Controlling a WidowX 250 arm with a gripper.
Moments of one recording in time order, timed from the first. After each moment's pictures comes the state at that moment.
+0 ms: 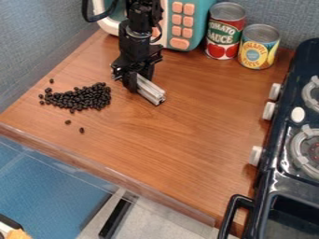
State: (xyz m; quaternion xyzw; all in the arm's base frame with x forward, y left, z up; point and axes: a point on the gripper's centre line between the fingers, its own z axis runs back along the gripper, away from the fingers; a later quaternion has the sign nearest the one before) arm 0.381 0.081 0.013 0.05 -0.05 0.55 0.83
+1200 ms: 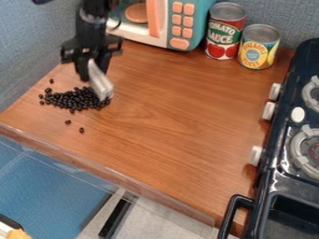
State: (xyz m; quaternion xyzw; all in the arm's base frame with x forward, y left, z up) arm 0.329 0.141 0.044 0.13 -0.05 0.47 0.87
